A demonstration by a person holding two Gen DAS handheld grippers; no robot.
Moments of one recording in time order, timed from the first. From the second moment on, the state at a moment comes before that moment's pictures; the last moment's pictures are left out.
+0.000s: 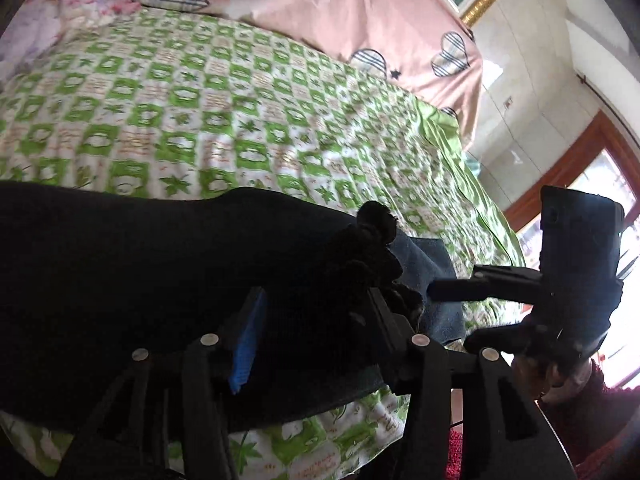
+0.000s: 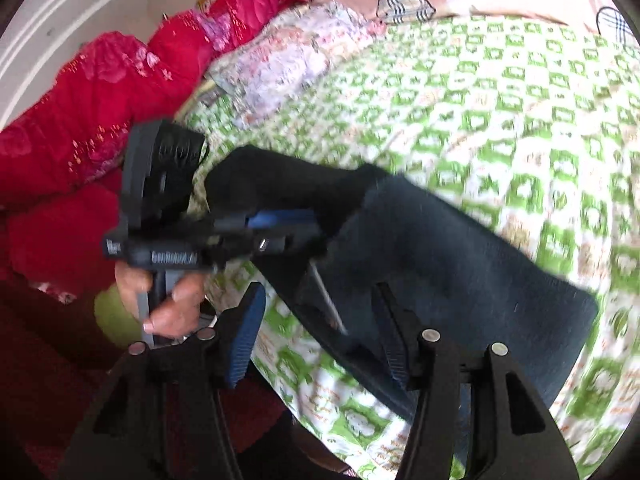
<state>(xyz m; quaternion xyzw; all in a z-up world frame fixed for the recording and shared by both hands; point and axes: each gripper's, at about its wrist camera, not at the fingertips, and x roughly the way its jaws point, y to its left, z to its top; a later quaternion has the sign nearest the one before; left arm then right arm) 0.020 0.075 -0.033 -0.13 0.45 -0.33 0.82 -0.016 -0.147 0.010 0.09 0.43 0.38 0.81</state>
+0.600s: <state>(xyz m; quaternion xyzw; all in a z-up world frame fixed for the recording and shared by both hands) -0.025 0.218 -0.012 -0.26 0.41 -0.09 0.87 0.068 -0.018 0.026 0.00 0.47 0.43 0.77</state>
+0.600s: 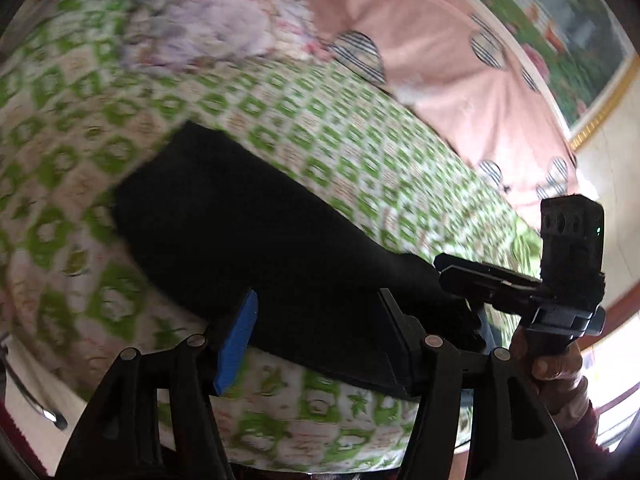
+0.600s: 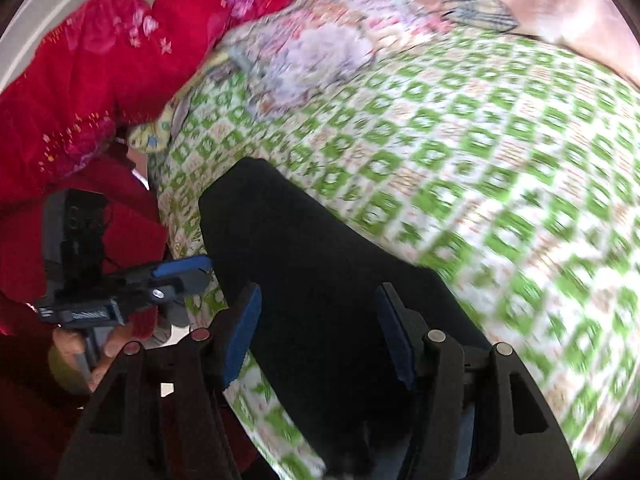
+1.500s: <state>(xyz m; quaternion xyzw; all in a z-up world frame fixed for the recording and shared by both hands) 0.008 0.303 -0.076 -0.38 0.44 0.00 0.81 0.149 0.175 -0.033 -0.14 0.54 0.52 0.65</state>
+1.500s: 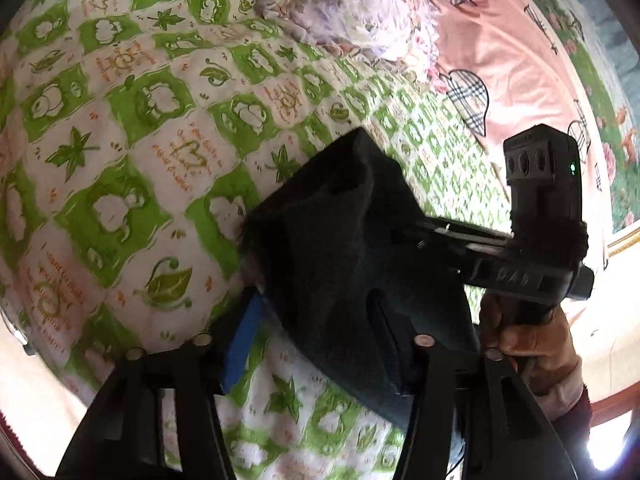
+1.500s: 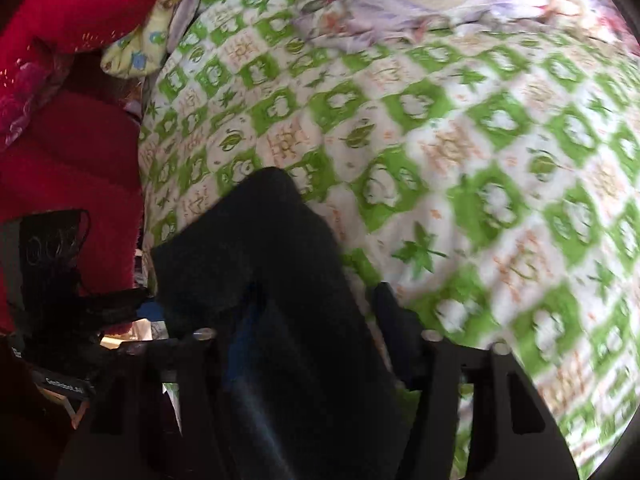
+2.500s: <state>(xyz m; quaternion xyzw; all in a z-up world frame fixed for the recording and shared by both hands) -0.002 0.144 0.088 -0.22 0.32 -0.22 0.89 0.093 -0.049 0.094 0.07 0.37 0.52 0.77</state>
